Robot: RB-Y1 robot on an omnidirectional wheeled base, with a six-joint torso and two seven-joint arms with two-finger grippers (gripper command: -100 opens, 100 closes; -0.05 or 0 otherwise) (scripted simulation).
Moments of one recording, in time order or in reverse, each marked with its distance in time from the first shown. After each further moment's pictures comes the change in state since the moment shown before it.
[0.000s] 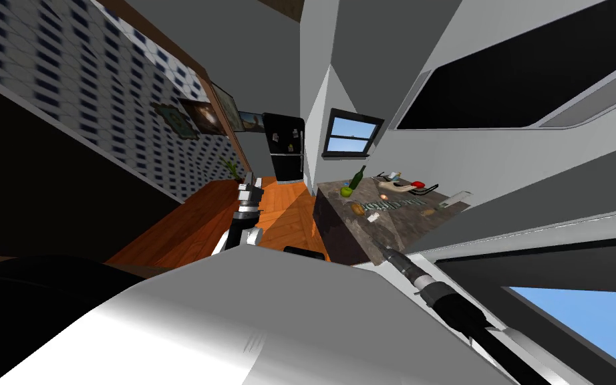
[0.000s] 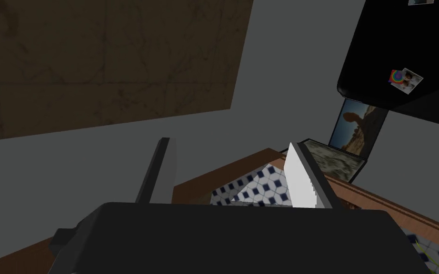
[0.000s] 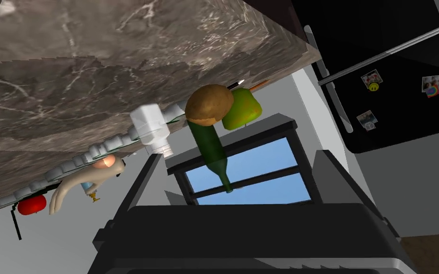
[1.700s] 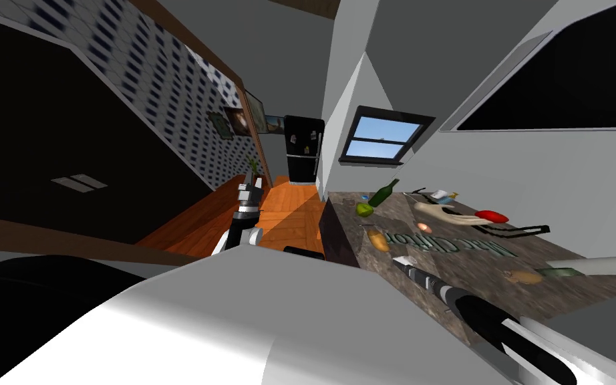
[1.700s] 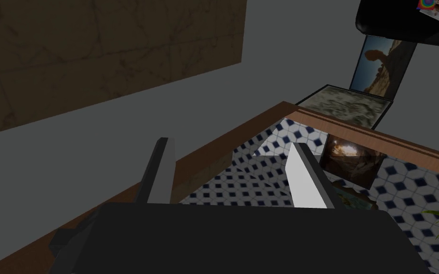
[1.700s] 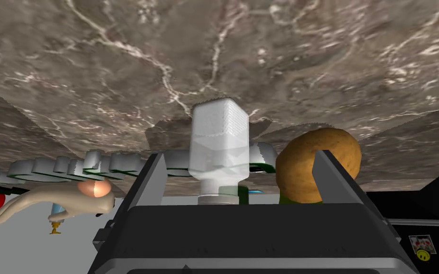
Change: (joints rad) left arm 0.000 0.000 0.000 0.000 0.000 0.000 0.000; right arm 0.181 -0.394 -0.037 0.099 -0.134 0.365 -0.002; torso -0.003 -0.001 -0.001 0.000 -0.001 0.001
